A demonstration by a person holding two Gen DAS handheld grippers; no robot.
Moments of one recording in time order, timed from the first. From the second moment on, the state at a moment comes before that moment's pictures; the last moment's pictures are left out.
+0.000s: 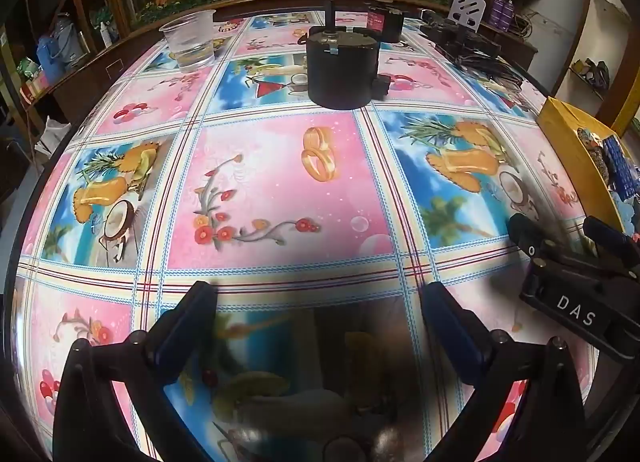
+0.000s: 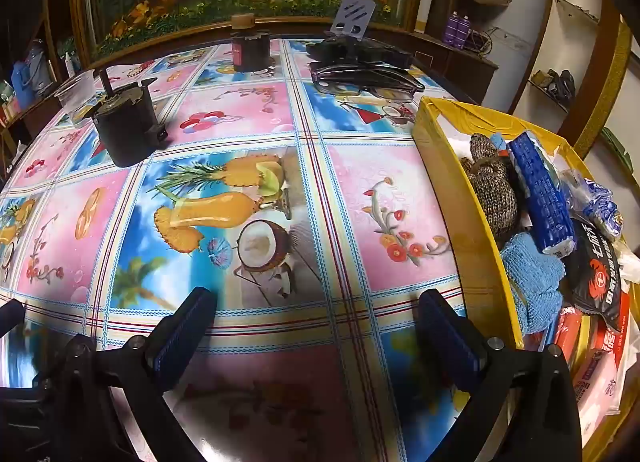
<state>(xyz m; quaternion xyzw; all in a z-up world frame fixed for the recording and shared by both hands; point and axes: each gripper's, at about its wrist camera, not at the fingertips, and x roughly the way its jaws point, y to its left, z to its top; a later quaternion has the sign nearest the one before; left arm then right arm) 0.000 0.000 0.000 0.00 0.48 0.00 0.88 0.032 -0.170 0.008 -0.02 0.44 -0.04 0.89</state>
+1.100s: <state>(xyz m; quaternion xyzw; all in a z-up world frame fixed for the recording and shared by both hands) 0.000 0.000 0.000 0.00 0.48 0.00 0.88 0.033 -0.180 0.007 0.01 0.45 -0.03 0.89</state>
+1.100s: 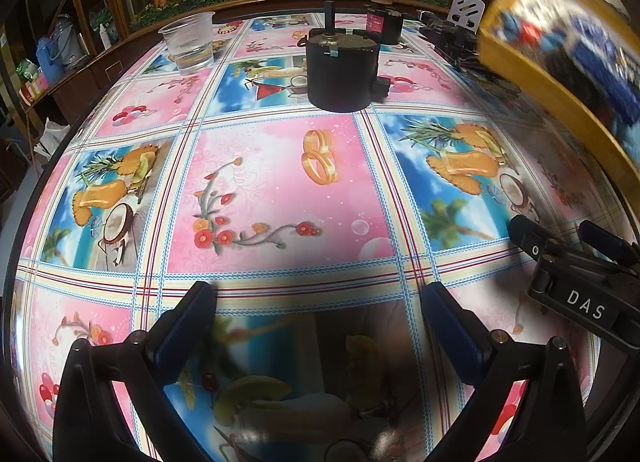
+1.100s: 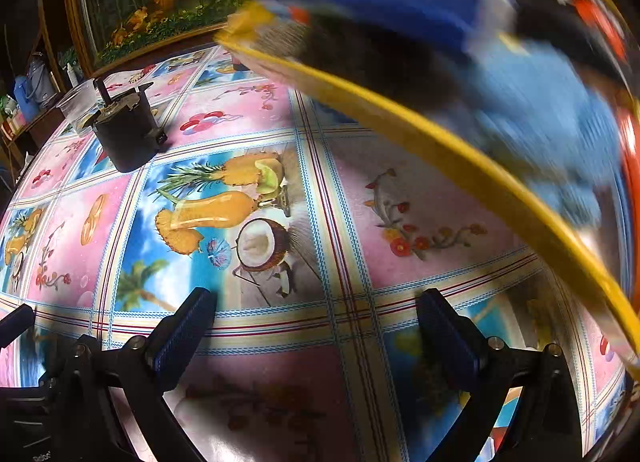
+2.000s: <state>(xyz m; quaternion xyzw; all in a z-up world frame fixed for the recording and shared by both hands) 0.005 -0.009 0.010 0.00 0.48 0.00 0.88 0.036 -0.177 0.004 0.01 0.45 -0.03 0.89</state>
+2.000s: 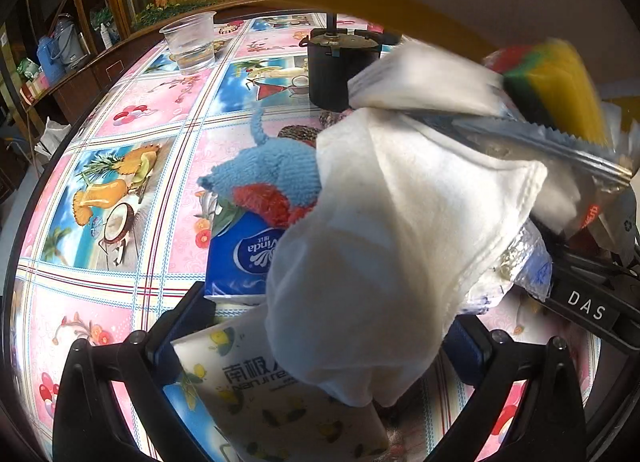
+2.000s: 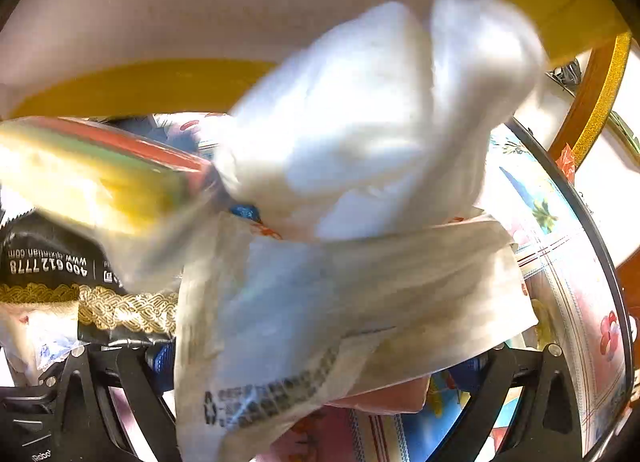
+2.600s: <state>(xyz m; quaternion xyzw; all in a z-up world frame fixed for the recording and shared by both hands) 0.004 -0.009 0.009 0.00 0.48 0.00 0.88 0.034 -0.176 0.003 0.01 0.45 -0.03 0.89</state>
